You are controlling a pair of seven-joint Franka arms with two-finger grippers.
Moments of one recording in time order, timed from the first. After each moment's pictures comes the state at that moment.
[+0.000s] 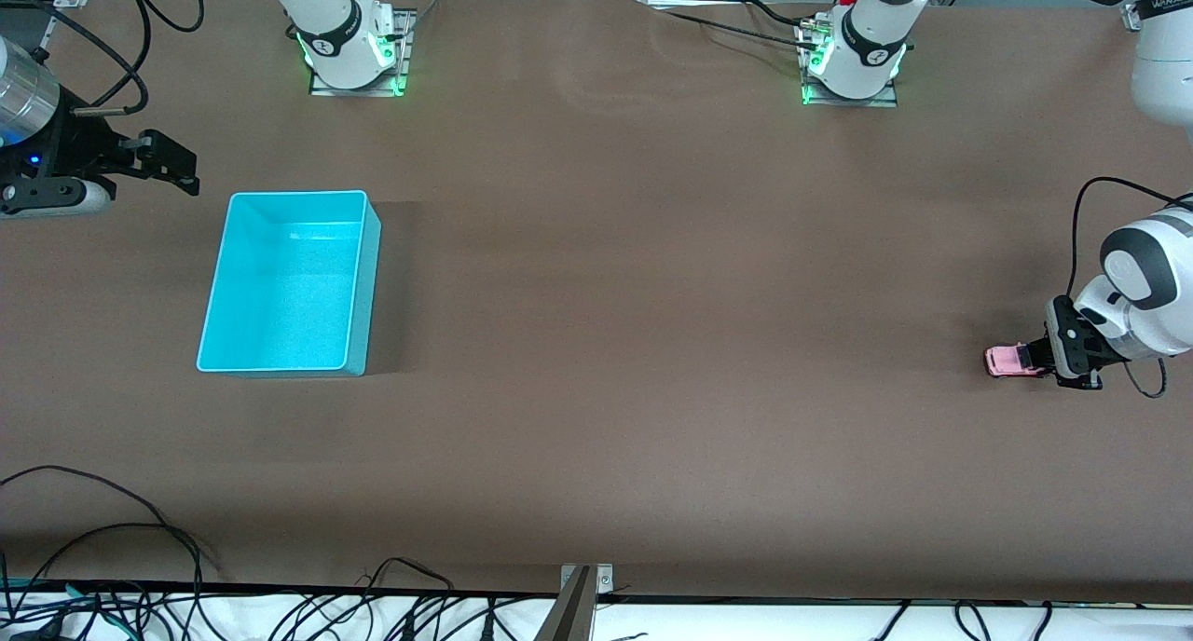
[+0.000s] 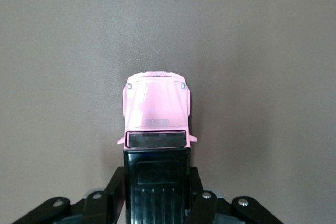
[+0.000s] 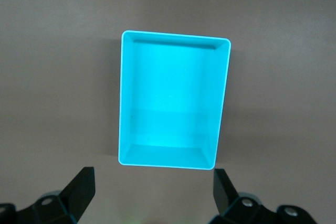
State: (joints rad) left arm 0.38 0.68 0.01 -1.69 -0.03 2.36 1.96; right arm 0.24 0.00 -0.17 -1.62 -0.03 1.56 -0.03
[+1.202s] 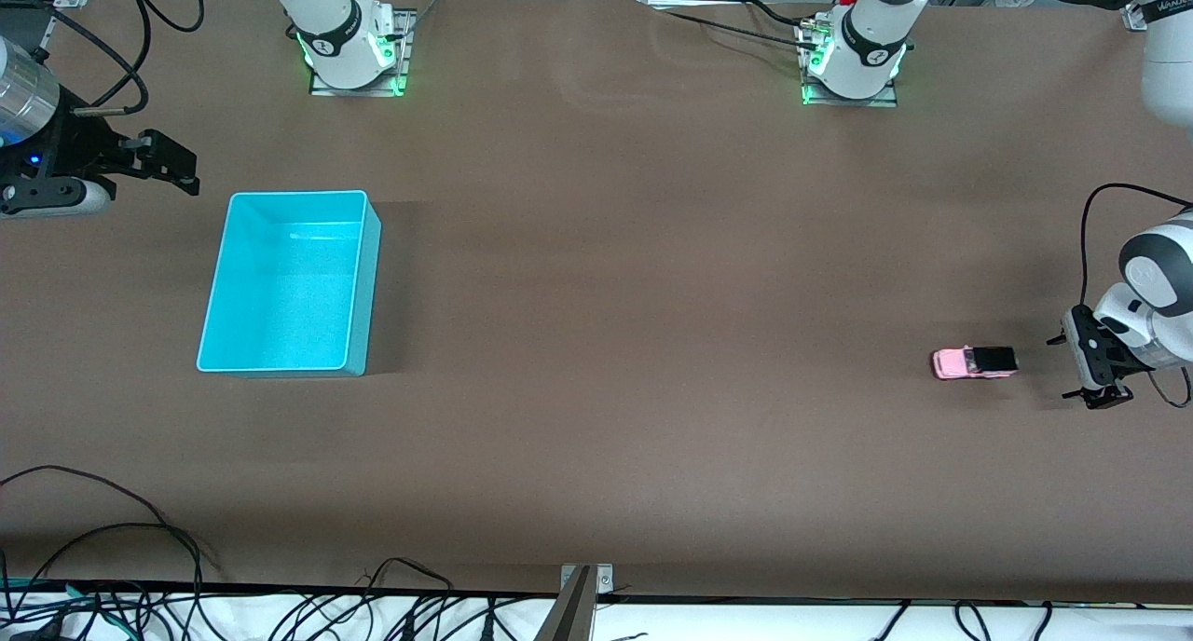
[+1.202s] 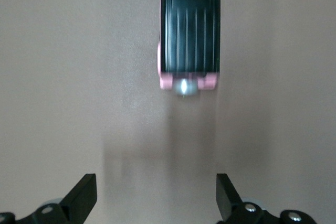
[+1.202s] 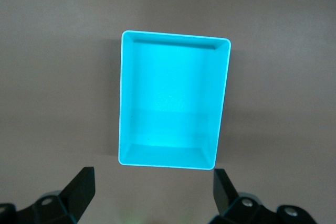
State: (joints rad) left arm 0.39 0.69 0.01 -1.61 -0.06 2.33 1.95; right arm 0.24 0.00 -0.17 -1.62 -0.03 1.56 -0.03
